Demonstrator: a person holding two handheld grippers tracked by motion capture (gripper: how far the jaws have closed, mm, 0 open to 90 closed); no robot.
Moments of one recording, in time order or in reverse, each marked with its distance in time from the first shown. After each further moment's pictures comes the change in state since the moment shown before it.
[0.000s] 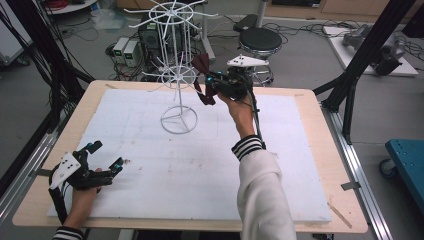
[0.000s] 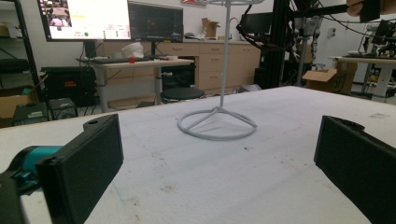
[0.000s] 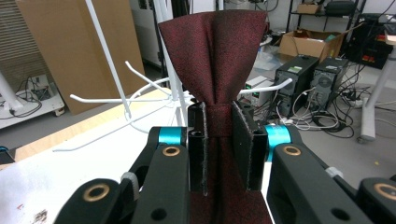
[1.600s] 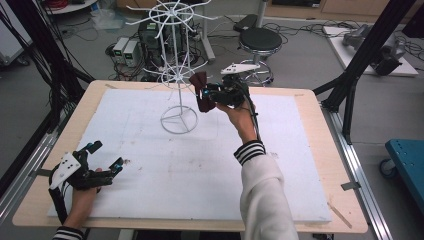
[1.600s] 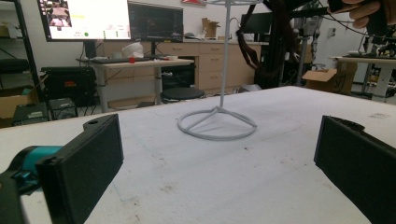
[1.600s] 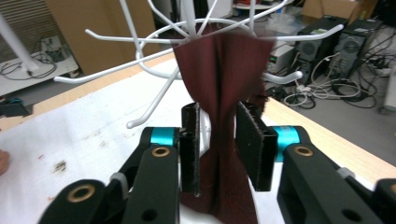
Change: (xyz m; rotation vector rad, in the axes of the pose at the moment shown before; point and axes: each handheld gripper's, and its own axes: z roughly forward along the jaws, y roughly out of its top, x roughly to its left) left arm 0.000 0.000 0.000 -0.003 0.001 0.001; right arm 0.003 -0.016 0.008 0.158 0.063 -0.014
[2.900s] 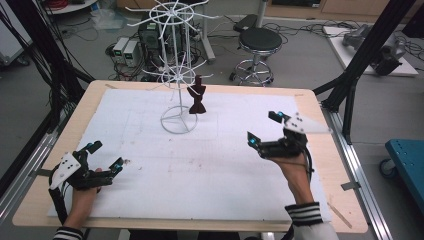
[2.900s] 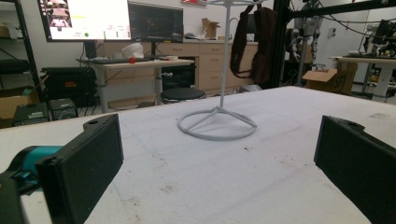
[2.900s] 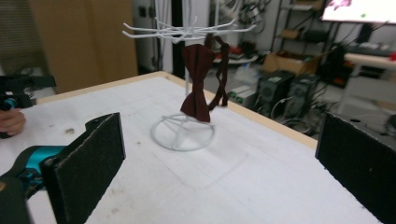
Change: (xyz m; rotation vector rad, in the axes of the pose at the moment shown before) left arm 0.000 0.000 0.000 0.003 -0.001 0.004; right arm 0.018 -0.111 -0.150 -0.250 -0.113 -0.072
